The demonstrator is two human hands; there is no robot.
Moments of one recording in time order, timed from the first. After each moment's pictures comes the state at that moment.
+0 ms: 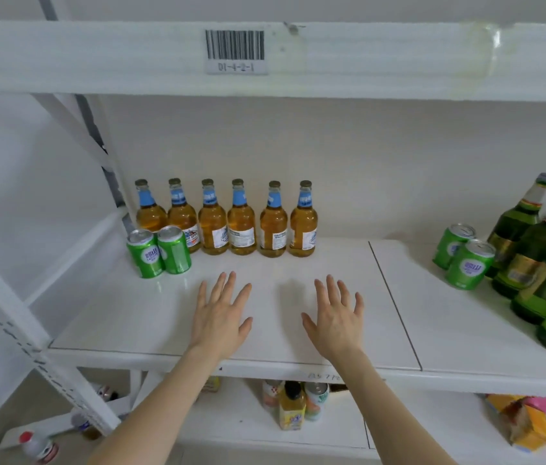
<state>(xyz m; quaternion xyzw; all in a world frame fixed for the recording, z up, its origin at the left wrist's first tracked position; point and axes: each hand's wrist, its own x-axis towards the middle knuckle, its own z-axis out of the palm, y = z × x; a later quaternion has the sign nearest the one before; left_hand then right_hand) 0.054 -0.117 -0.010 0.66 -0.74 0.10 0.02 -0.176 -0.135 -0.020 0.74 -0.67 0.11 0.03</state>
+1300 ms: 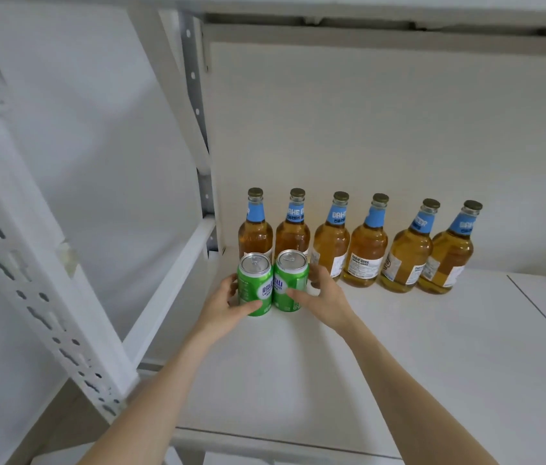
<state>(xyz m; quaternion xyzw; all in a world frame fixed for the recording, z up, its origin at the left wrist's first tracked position) 0.339 -0.255 -0.053 0.62 -0.52 -0.41 0.42 0.116 -0.286 -0.018 0.66 -0.55 0.33 -0.39</state>
